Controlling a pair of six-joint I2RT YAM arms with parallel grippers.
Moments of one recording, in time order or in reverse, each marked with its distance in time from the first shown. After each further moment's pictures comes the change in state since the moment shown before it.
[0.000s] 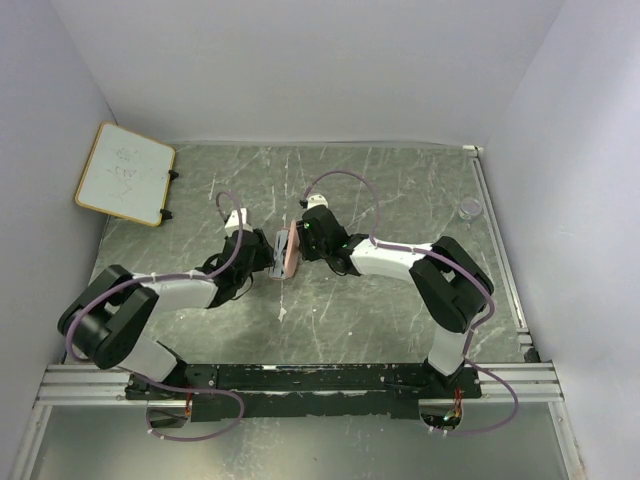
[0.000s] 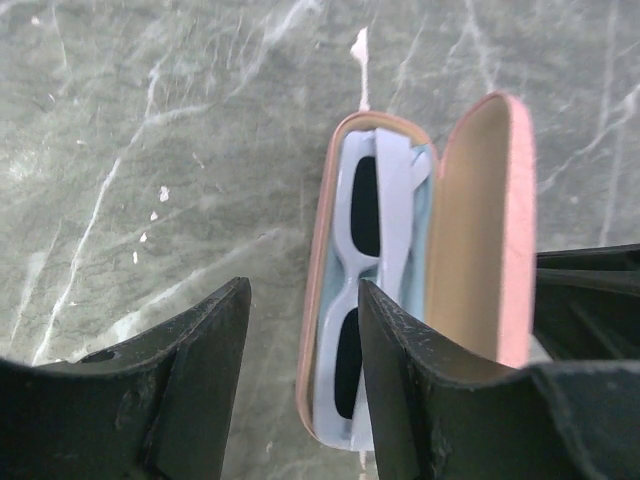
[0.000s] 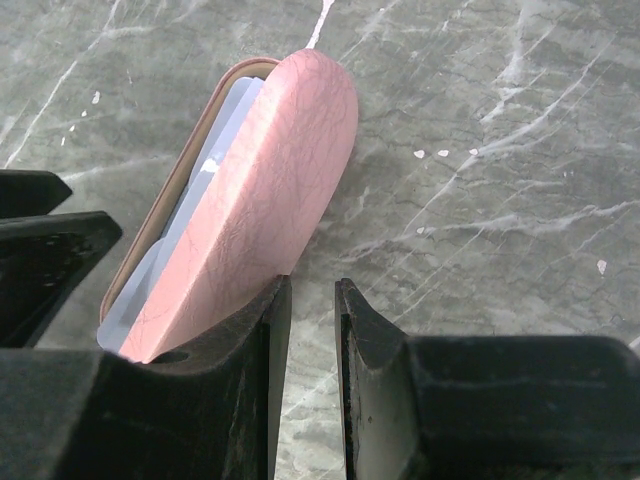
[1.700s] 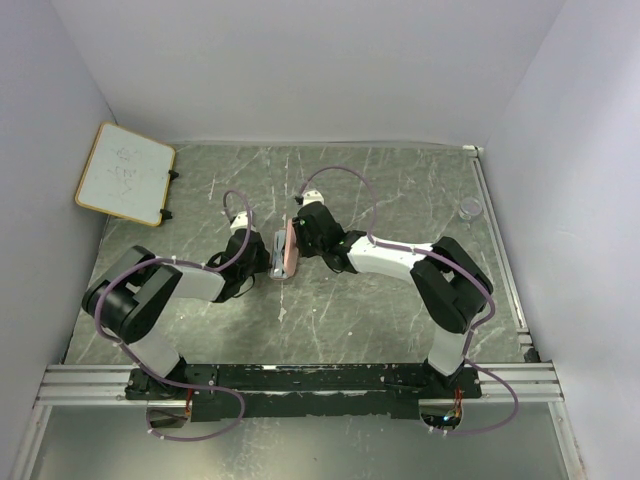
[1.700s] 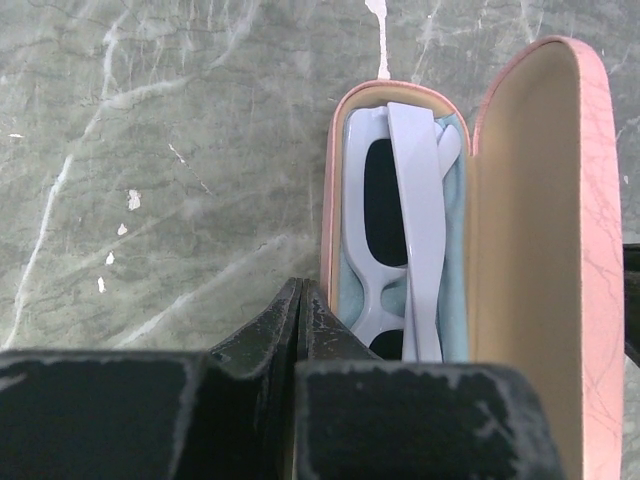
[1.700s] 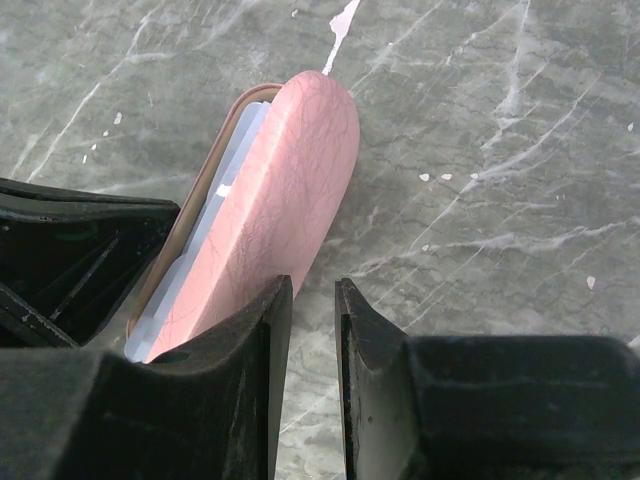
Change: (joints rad) left arm 0.039 0.147 0.014 0.109 0.120 0.023; right arm 0.018 0.001 0.052 -0.037 0.026 -0.012
